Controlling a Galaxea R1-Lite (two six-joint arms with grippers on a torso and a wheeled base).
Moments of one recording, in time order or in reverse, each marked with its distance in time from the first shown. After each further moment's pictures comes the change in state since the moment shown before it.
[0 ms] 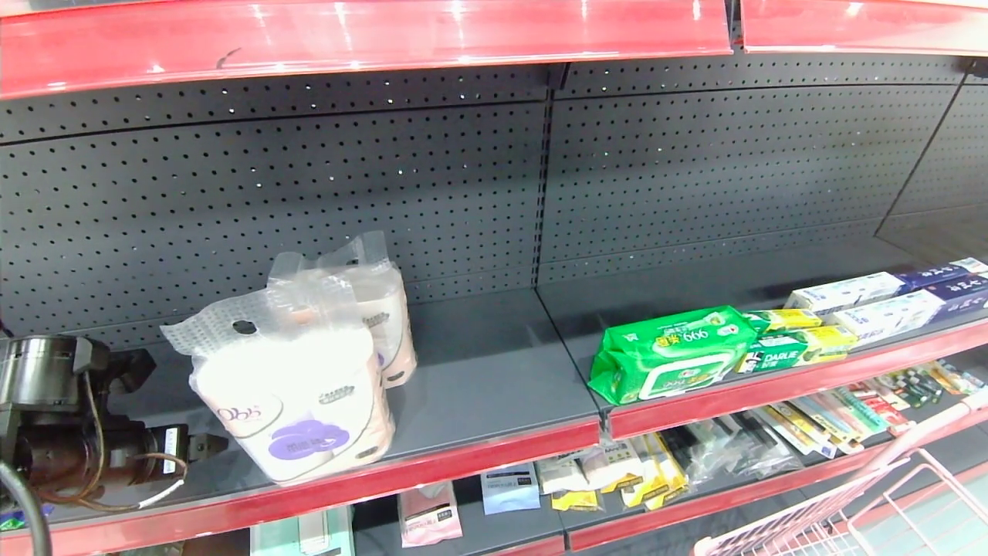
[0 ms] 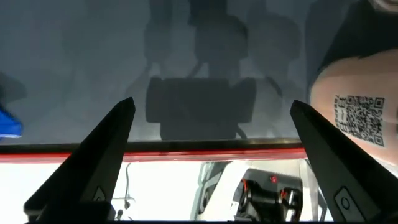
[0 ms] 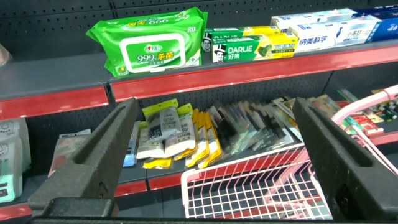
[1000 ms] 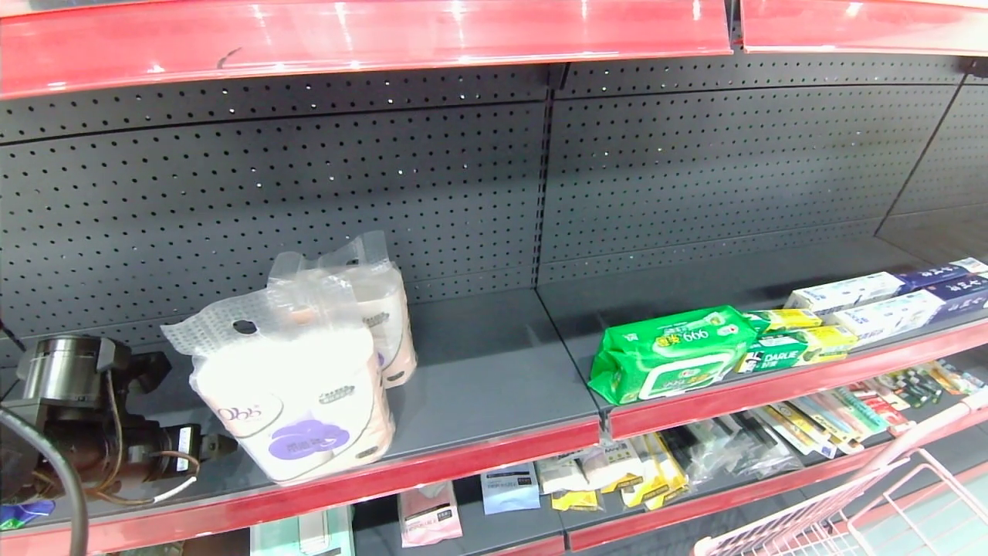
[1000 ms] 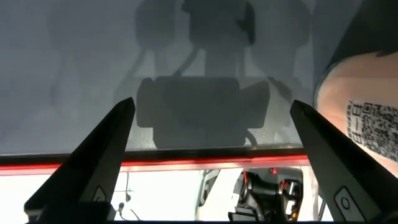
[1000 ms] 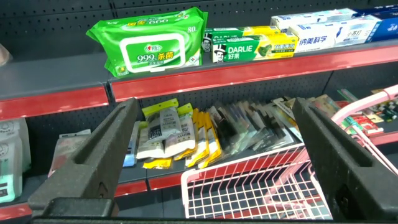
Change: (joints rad) left arm -0.008 0.076 -0.023 -0.021 0.001 0.000; right arm 0.000 0.000 0.000 0.000 0.000 0.000
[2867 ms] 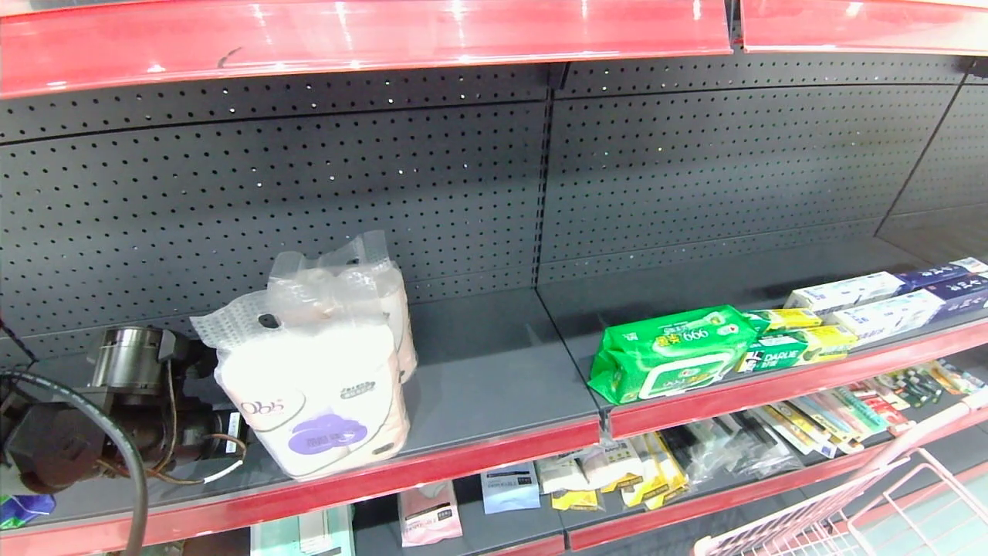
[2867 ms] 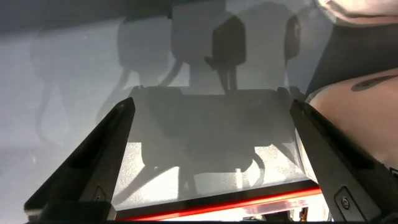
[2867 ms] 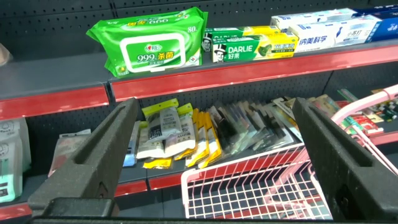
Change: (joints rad) left arm -0.121 0.116 -0.041 -0.117 -0.014 0.001; right arm 0.000 0.001 0.000 0.000 0.000 0.000
